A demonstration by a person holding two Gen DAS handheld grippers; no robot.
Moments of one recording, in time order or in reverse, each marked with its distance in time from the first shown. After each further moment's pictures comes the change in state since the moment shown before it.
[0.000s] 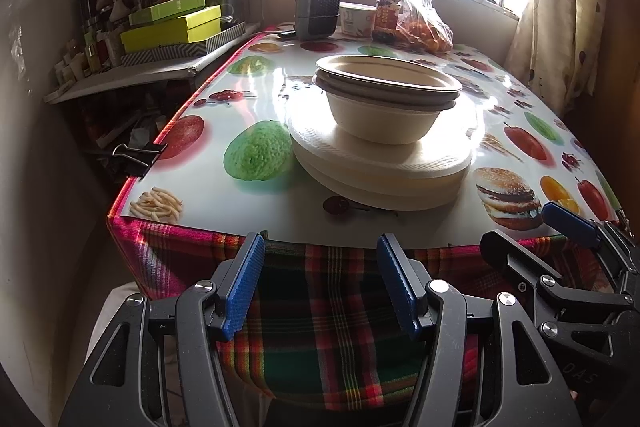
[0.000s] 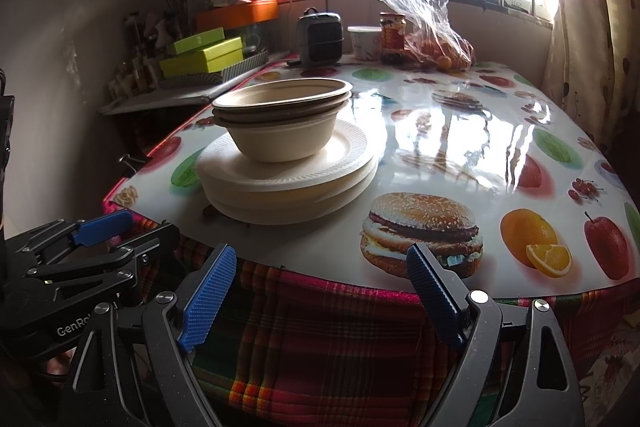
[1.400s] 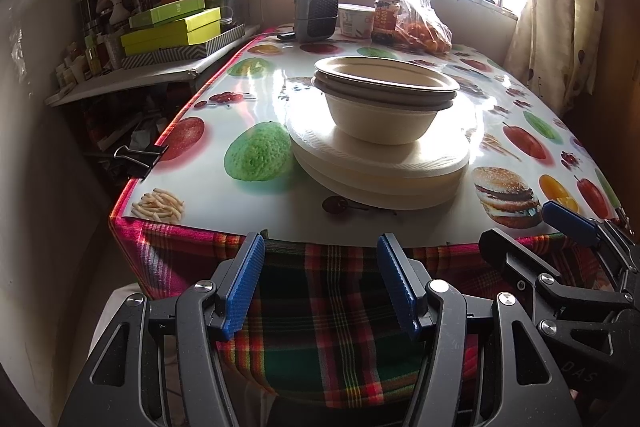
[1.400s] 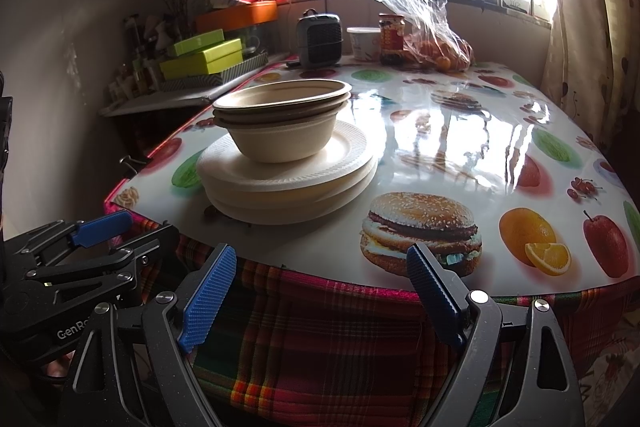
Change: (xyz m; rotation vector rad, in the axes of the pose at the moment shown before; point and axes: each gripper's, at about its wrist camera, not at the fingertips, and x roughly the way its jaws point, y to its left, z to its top) left arm -0.003 0.000 0.000 0.002 -0.005 0.000; right arm -0.001 -0.001 -0.001 0.000 -0.002 0.000
